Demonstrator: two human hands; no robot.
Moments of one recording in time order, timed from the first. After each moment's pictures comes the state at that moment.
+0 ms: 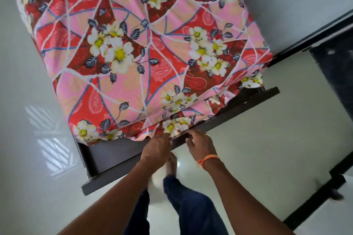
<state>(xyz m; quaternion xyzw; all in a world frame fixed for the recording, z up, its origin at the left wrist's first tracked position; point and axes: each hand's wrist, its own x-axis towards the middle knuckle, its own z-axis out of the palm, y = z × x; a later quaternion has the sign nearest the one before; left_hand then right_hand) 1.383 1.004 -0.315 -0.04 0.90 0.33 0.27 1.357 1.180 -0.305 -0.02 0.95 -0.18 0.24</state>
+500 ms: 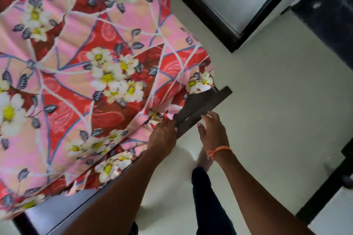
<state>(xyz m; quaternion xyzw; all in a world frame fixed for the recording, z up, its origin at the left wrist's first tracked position) 1.197 1.304 -0.365 0.10 0.94 0.23 0.21 1.212 1.491 -0.343 0.12 0.95 -0.25 0.12</state>
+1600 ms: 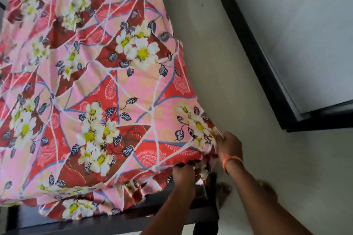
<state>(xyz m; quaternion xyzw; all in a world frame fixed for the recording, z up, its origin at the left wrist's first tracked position) 0.959 1.525 -0.405 -0.67 0.44 0.59 0.07 0.856 1.616 -0.437 0.16 0.86 -0.39 0.29</state>
